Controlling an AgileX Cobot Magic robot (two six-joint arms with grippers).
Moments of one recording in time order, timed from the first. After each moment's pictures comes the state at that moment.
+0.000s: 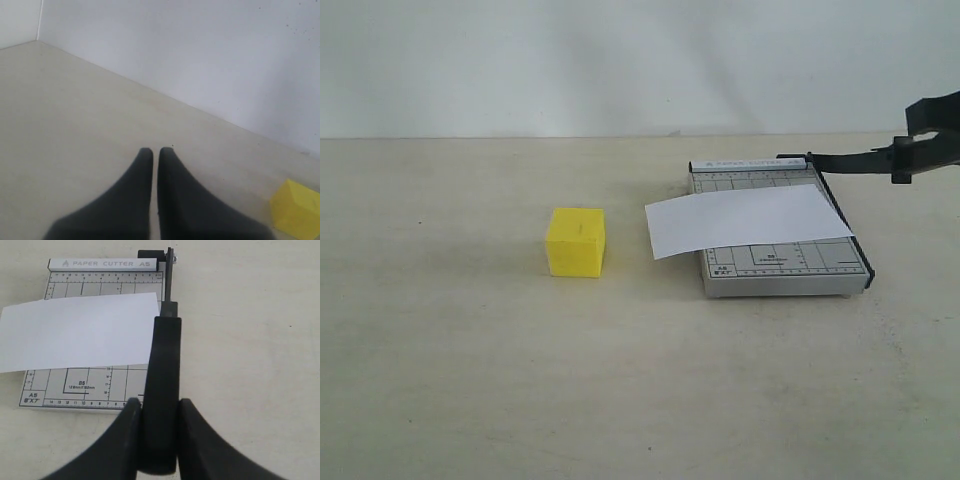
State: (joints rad) left arm 0.04 0.03 0.00 -0.03 0.21 -0.30; right arm 0.01 1.30 -0.95 0.23 0.59 -0.20
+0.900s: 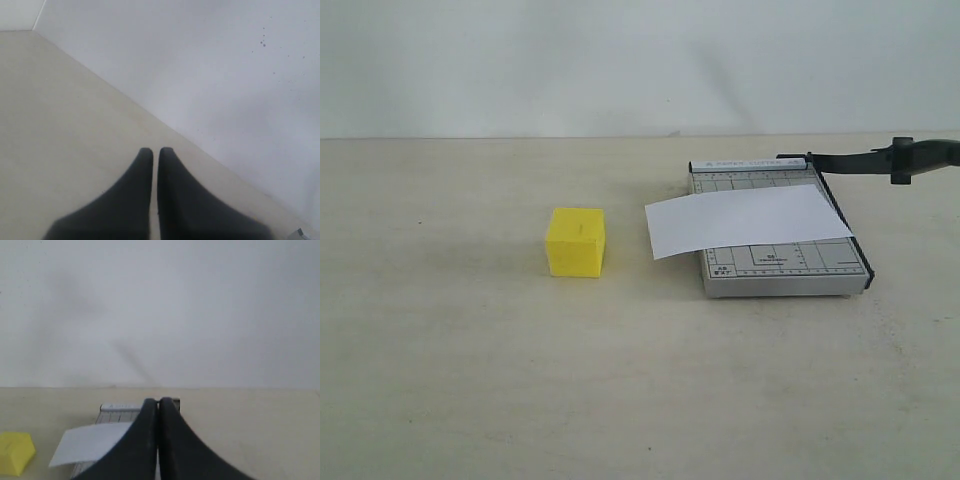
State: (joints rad) left arm 0.04 0.03 0.00 0.06 0.15 -0.62; right arm 0.01 0.25 -0.51 0.26 0.40 -0.19
